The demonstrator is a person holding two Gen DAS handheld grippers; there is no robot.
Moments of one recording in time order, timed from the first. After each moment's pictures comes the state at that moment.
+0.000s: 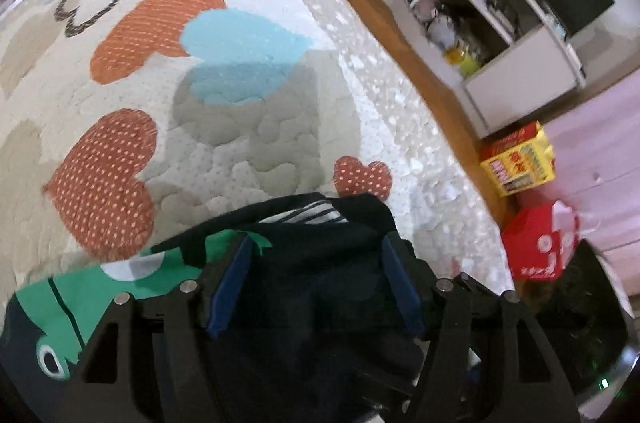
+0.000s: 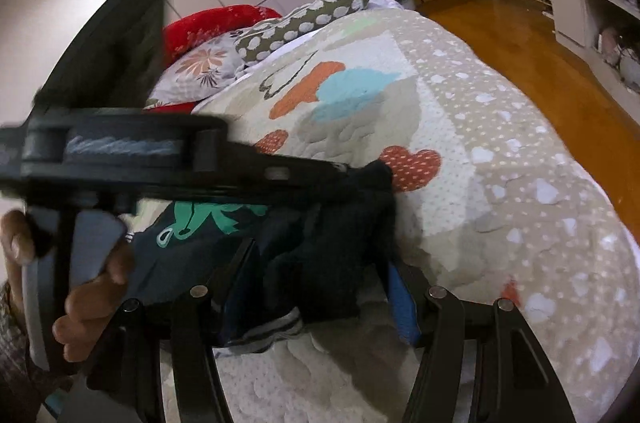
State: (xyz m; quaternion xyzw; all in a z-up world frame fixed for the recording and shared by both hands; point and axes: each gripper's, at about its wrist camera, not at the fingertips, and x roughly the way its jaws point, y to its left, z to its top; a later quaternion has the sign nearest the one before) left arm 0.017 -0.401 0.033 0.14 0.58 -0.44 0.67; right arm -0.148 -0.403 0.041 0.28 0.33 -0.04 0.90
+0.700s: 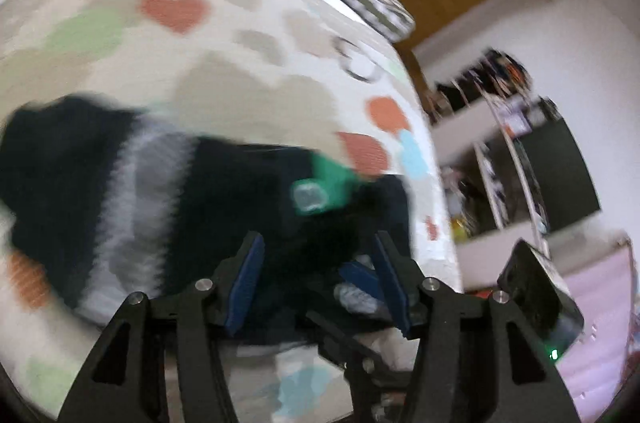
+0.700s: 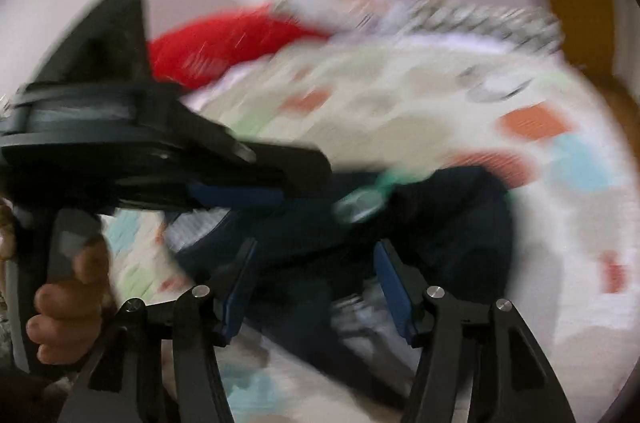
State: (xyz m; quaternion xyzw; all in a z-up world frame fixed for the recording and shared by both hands) left arm 0.010 -0.087 0.067 -0.19 0.52 -0.30 0.78; right arm -0.073 -0.218 0.083 0.09 0.40 0.16 0.90
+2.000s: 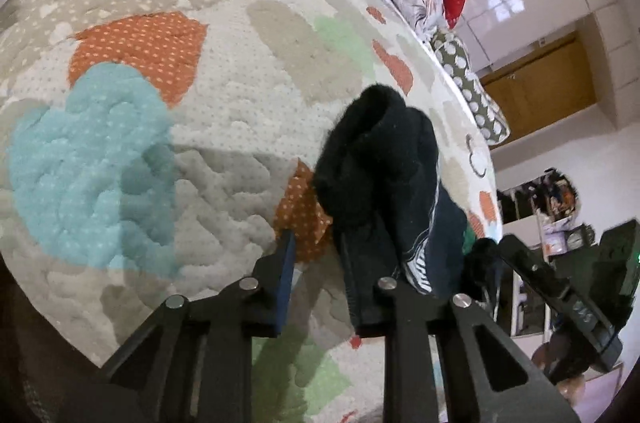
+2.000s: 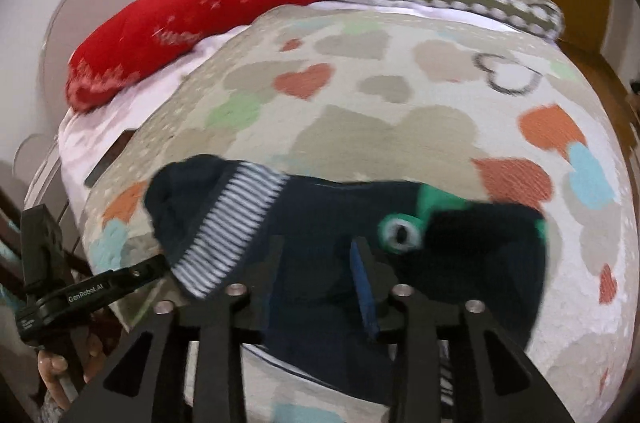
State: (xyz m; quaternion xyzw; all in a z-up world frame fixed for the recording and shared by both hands) left arm -0.018 0.083 0.005 -0.33 0.49 -0.12 0.80; right arm -0.018 -0.164 0.119 0.07 0.47 0.10 0.88
